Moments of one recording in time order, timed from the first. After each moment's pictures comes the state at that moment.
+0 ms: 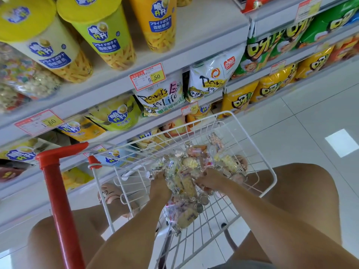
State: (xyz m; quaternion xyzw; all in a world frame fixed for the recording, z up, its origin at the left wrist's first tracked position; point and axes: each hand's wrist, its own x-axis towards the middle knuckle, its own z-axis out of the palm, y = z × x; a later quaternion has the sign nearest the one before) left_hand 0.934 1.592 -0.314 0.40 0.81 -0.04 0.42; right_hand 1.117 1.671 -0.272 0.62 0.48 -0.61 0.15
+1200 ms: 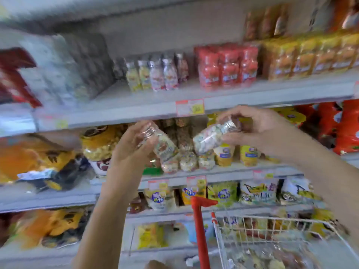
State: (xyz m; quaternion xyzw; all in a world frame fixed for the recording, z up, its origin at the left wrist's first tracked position) left_hand 0.730 1.491 0.161 0.40 0.55 0.70 0.22; right_hand 0.941 1.641 0.201 0.19 0.80 -0.49 -0.28
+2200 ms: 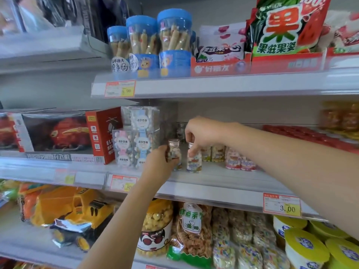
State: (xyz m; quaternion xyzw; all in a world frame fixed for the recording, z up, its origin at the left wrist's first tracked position) left_hand 0.530 1.539 0.261 0.37 0.84 0.39 -0.06; right_hand 0.614 1.656 0.352 0.13 0.99 0.02 -0.07
